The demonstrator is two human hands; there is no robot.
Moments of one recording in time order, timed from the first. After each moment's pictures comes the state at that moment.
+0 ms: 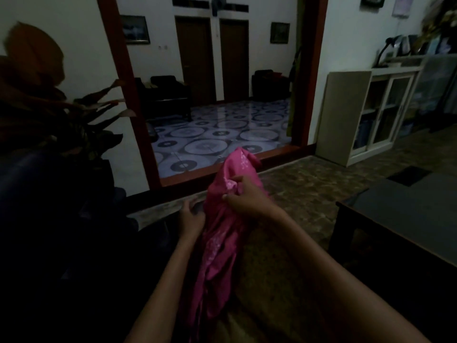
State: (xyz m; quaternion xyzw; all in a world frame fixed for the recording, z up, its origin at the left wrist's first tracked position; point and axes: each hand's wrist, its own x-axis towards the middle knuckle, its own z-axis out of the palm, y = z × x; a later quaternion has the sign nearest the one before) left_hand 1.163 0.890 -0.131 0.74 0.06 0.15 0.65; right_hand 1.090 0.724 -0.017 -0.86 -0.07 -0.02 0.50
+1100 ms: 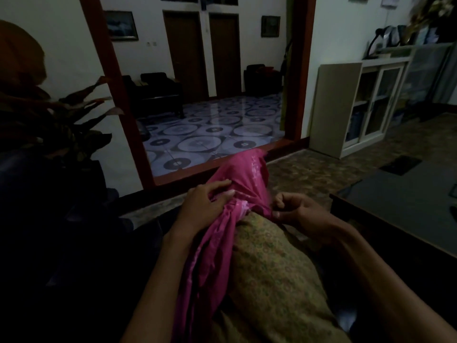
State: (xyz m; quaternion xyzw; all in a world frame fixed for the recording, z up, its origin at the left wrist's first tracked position) left_hand 1.102 0.854 -0.043 0.88 -0.16 0.14 0.42; right_hand 1.068 0.606 -0.068 -0.67 -0.14 0.09 0.72
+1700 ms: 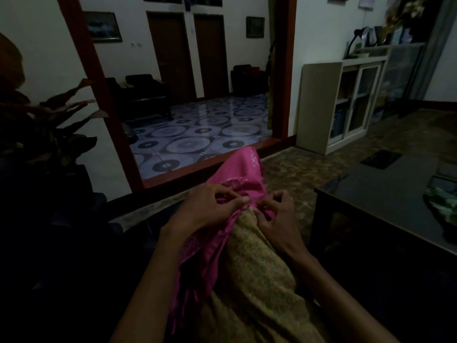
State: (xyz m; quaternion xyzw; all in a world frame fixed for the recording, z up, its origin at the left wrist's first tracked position) left_hand 1.078 0.827 -0.026 0.91 -0.25 0.04 0.33; right_hand 1.047 0.642 -0.112 -0.82 -0.02 -0.33 0.47
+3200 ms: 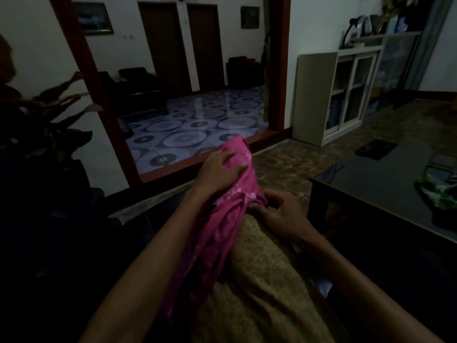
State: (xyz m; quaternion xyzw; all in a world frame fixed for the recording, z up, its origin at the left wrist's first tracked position) left_hand 1.131 0.786 -0.030 0.92 -0.18 0.09 0.33; right_hand 1.011 0.625 -0.086 -0.82 -0.11 -0.18 0.53
